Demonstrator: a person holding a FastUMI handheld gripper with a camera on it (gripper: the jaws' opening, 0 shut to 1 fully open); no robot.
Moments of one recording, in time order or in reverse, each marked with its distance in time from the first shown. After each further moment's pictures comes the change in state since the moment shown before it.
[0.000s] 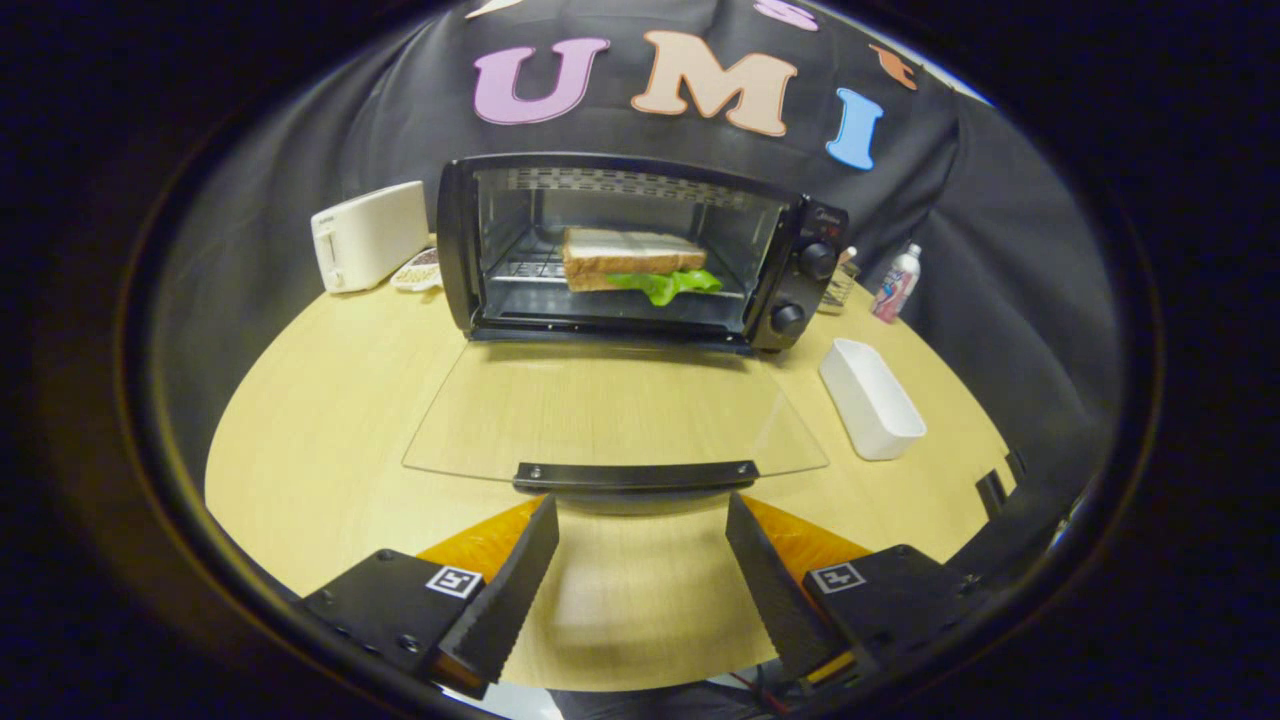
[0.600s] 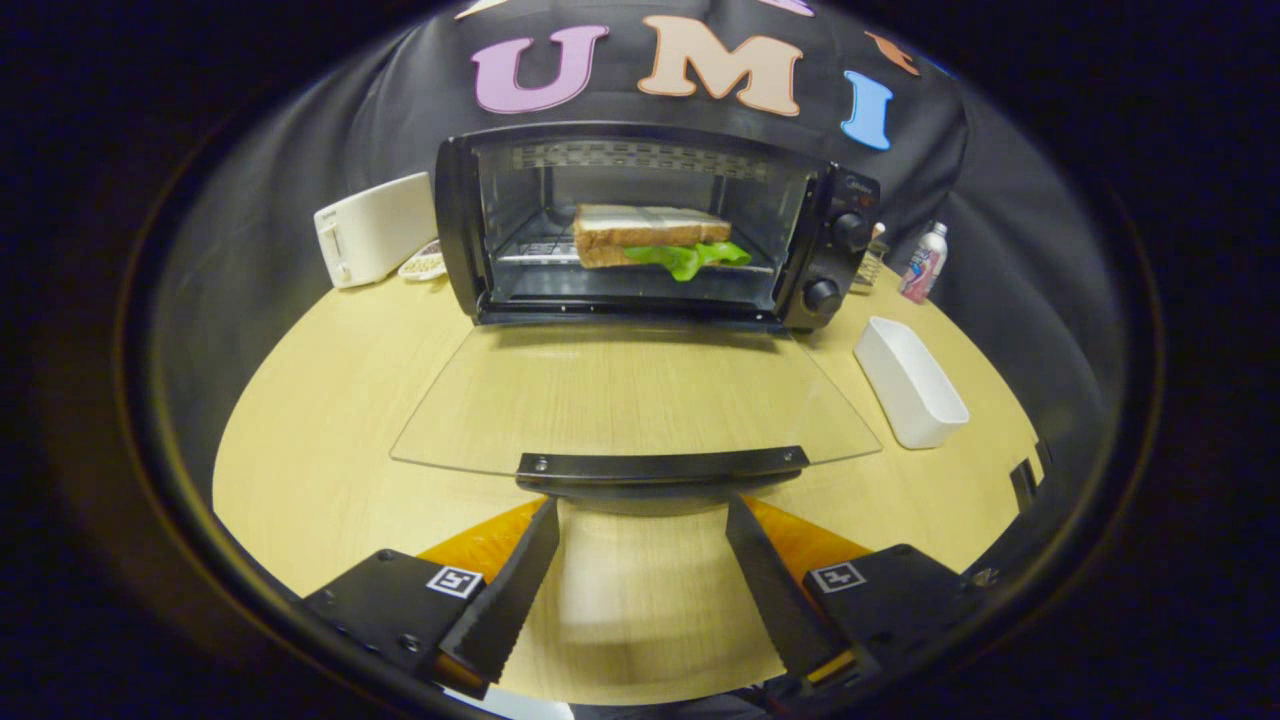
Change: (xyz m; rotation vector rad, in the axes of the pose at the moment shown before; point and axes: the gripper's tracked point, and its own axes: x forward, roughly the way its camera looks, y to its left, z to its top) arm 0.009 0.008 0.002 0.014 0.004 0.049
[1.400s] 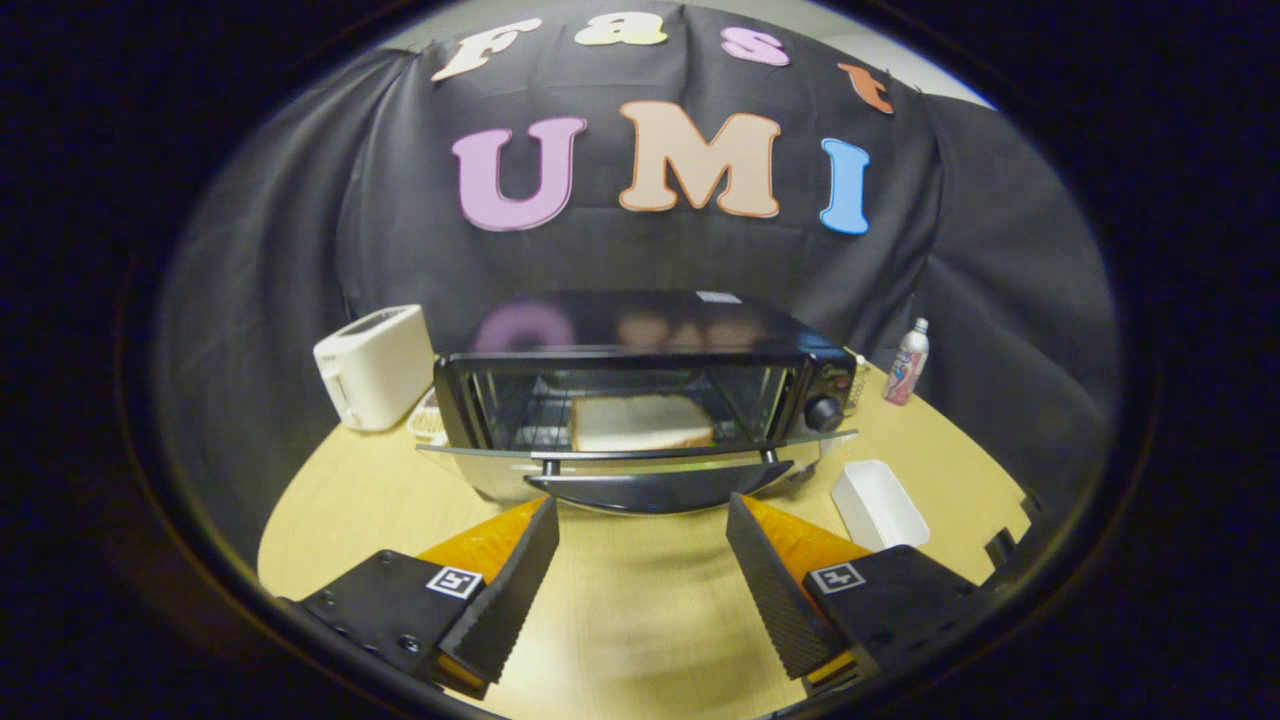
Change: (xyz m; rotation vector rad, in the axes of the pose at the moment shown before) arm -0.012 -0.011 0.167 0.105 -0.310 0.002
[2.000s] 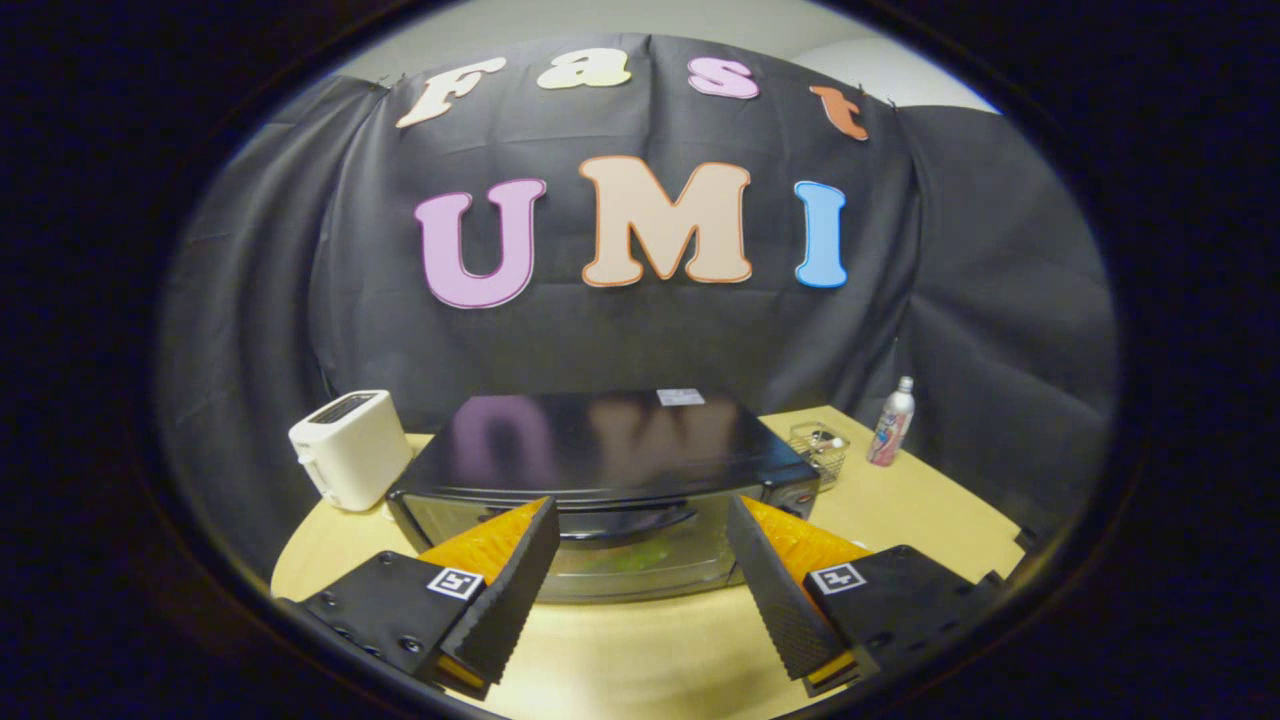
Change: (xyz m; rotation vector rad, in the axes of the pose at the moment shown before) arm 0.016 -0.054 0.087 0.020 -0.155 -0.050
